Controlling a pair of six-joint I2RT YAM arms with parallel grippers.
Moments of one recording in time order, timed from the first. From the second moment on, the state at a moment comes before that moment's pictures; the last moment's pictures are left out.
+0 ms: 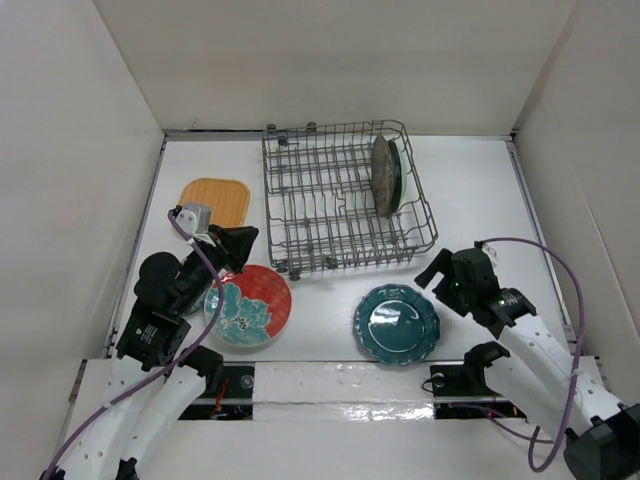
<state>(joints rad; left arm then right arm) -0.42 0.48 0.73 -0.25 0.13 -0.33 0.44 0.69 0.50 -0.62 0.20 0.94</state>
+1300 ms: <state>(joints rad) -0.40 0.47 0.73 -0.25 0.09 -0.33 0.51 1.23 0.35 -0.11 -0.61 0.75</state>
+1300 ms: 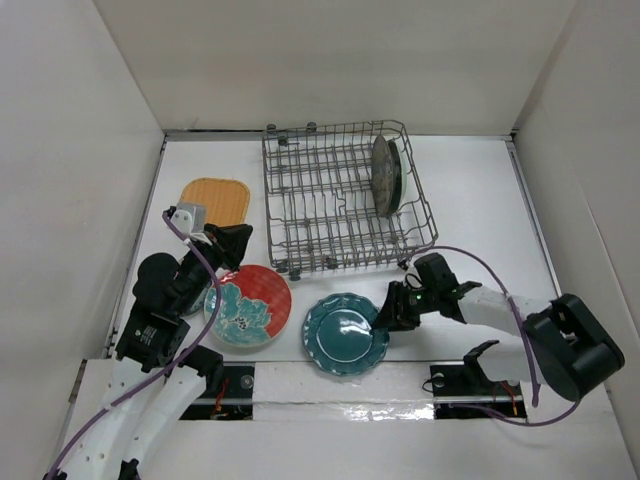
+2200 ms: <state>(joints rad) -0.40 0.48 0.73 -0.26 0.03 -0.33 0.57 0.69 0.54 -0.40 -0.35 0.75</state>
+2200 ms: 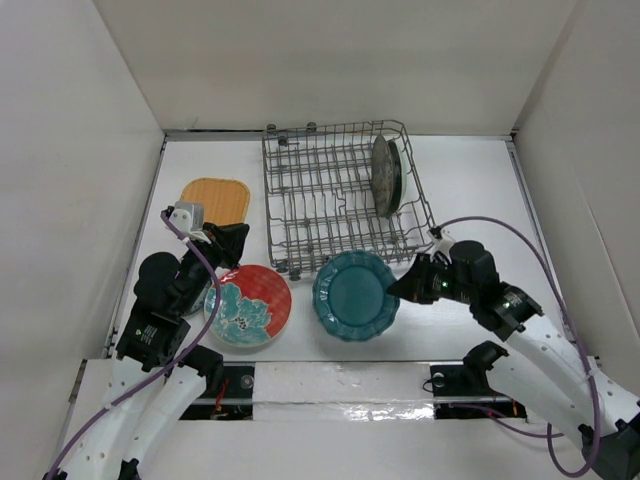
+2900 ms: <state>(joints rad) -0.40 0.46 0.73 -0.26 0.08 -0.33 0.60 1.36 1.36 -0.37 0.36 0.44</state>
